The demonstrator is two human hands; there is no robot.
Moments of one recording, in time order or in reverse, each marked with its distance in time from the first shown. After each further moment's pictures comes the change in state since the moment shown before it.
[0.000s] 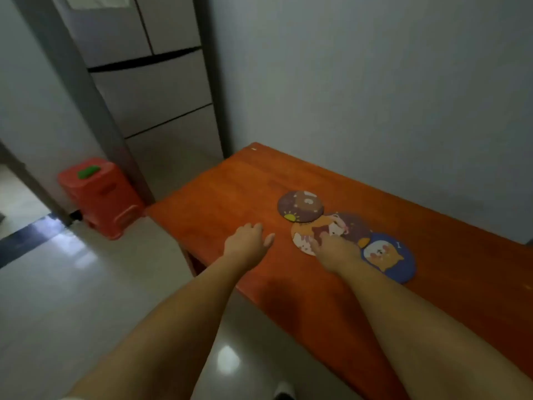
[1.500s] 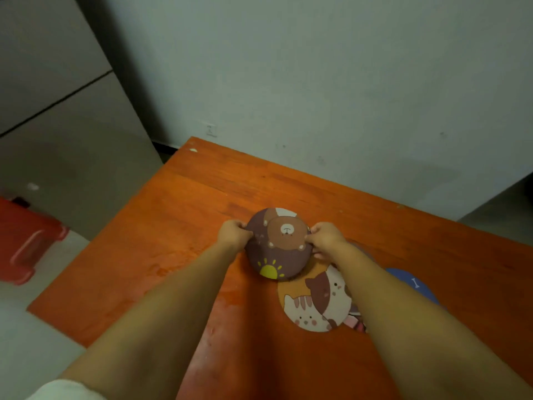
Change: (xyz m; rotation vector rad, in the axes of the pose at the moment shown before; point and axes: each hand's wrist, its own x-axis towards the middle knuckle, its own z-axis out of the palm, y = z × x) left_hand 0.300 0.016 0.044 -0.791 -0.357 -0.351; right_hand 0.248 0.019 -0.037 0.748 -0.048 0.546
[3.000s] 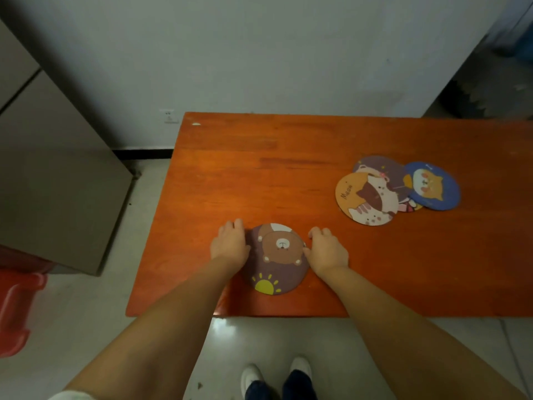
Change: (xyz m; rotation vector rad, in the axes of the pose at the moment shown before) left_hand 0.001 -0.155 -0.172 1.038 -0.172 0.593; right_hand -0.135 0.011 0.256 -0.407 0.380 0.070
